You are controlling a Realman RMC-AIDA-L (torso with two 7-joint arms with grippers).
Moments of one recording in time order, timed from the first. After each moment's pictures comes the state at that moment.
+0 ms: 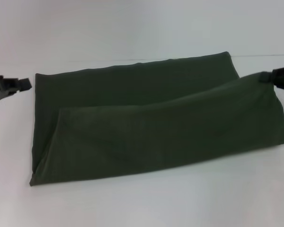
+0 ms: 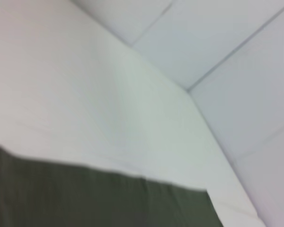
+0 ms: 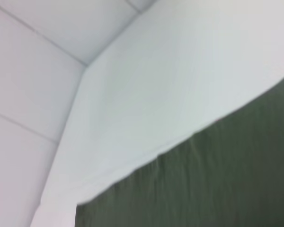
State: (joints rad) left arm -0.61 -1.99 0.24 0.77 2.27 1.52 -2.19; right arm 0.64 1.92 -0.38 -0.63 -2.22 -1.38 2.34
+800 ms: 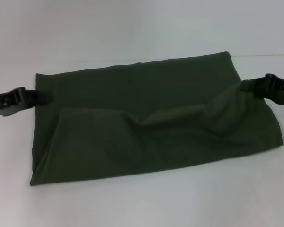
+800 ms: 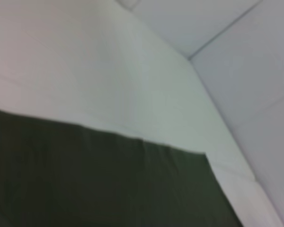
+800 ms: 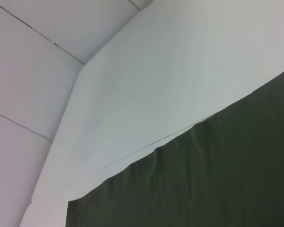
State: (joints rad) left arm -0.62 -2.00 0.37 0.73 2.27 1.48 -2.24; right arm 0.65 1.96 -0.44 -0.56 -2.19 -1.27 2.27
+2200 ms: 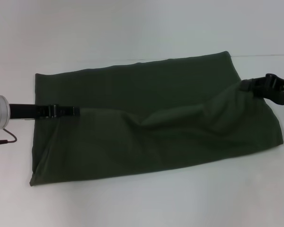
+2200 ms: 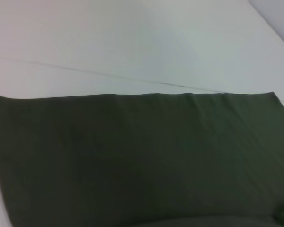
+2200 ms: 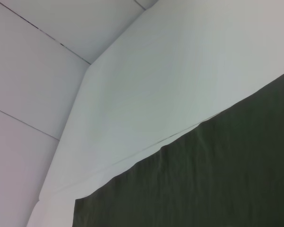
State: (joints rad) left arm -0.67 -2.04 0.69 0.69 2.33 1.15 -2.23; right arm 0.65 1.96 -0.44 -0.56 -2.17 -1.29 2.26
